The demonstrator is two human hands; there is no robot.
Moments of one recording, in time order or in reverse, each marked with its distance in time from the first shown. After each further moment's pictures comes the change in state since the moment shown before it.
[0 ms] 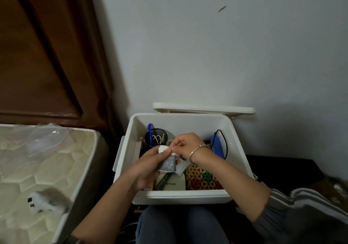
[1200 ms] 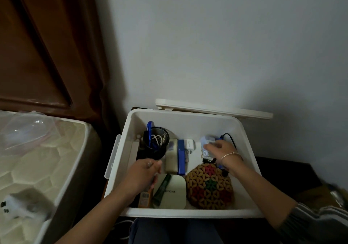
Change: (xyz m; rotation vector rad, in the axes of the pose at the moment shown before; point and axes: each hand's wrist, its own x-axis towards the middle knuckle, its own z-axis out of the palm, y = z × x) left_hand 0.025 -0.017 -0.043 0.669 0.272 -0.002; right_hand 0.051 0.113 -0.035 0.061 0.212 0.439
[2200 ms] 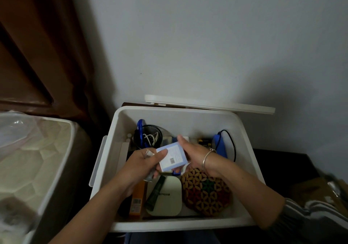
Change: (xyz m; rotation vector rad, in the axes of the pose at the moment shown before) left_hand 0.032 0.019 0.009 -0.232 -0.074 0.032; right_hand -0.022 -0.042 0.036 0.152 -0.572 -0.045
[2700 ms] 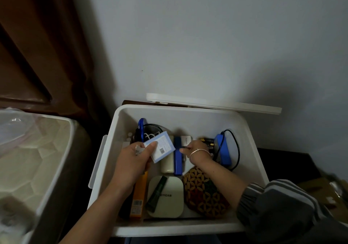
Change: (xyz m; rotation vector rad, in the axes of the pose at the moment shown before) left_hand 0.006 -0.003 -0.006 0.151 0.367 0.082; right_hand 0.077 0.038 -0.008 -0.549 0.422 0.188
